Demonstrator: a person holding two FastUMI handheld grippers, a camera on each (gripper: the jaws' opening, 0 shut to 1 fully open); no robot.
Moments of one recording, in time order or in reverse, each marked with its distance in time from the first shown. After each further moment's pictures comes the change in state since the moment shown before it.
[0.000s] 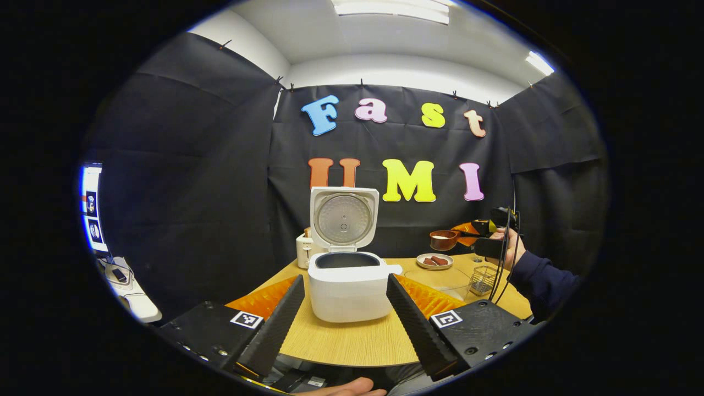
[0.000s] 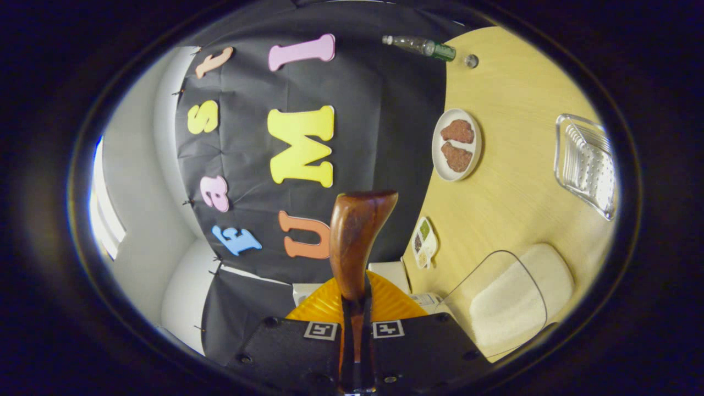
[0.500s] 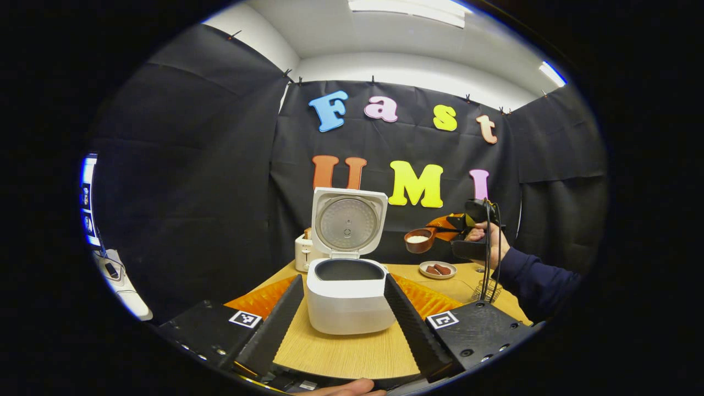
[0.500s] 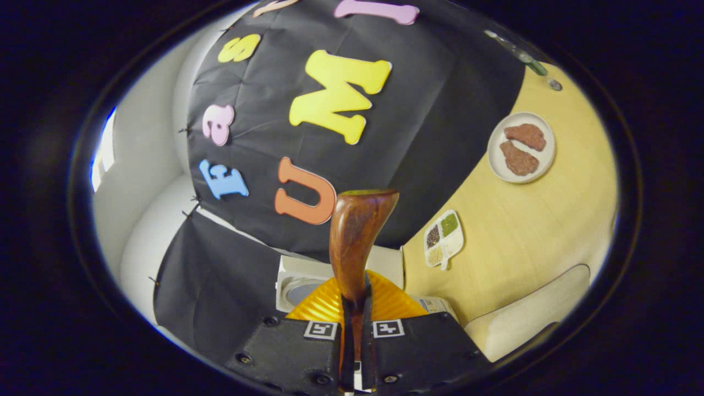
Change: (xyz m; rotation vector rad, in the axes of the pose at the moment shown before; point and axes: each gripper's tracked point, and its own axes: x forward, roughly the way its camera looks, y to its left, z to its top) left arm 0.042 0.012 0.014 -0.059 0.016 0.009; right arm 0.102 0.060 -0.067 -0.360 0.152 -0.036
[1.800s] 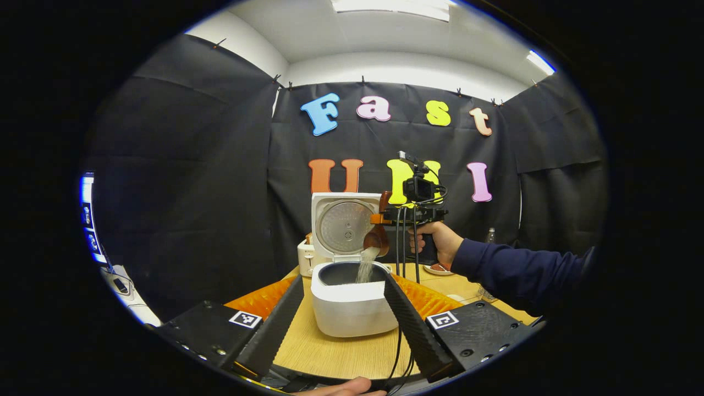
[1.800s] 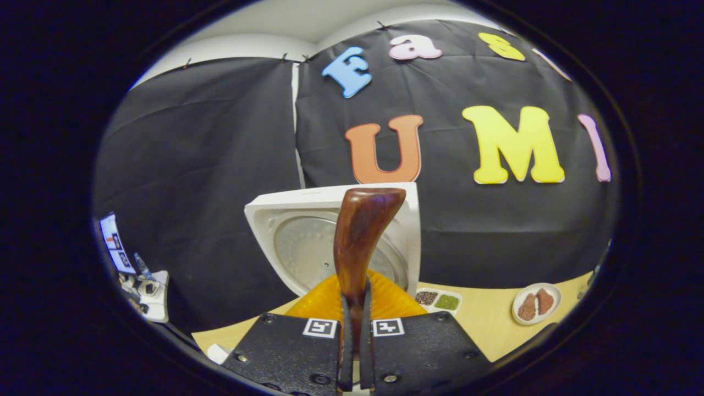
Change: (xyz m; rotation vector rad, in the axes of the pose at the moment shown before) left arm -0.004 -0.004 0.009 0.070 -0.005 -0.001; right arm 0.103 0.077 -0.117 -1.082 0.064 -0.037
